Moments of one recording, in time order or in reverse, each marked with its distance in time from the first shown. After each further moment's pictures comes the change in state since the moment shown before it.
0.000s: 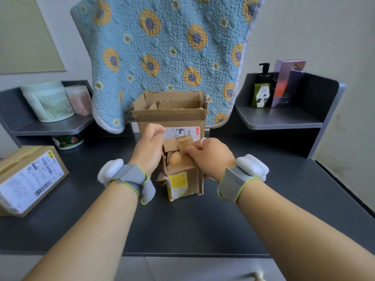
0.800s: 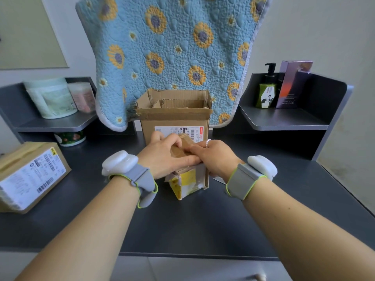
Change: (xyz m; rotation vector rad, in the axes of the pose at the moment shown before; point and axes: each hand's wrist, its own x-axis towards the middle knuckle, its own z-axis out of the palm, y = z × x) left_hand -0.007 0.006 -0.008 0.636 -0.335 0.102; right_hand 0.009 0.005 0.001 0.145 -0.079 0.037
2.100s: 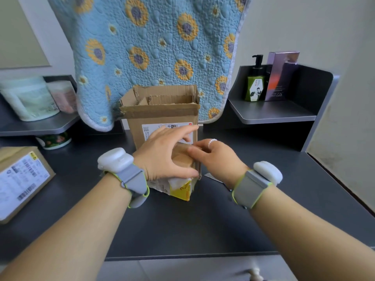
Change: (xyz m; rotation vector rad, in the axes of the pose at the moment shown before) left_hand 0.001 0.018 0.001 0.076 -0.005 0.478; right_hand -0.014 0.025 -0.010 0.137 0.059 -0.124
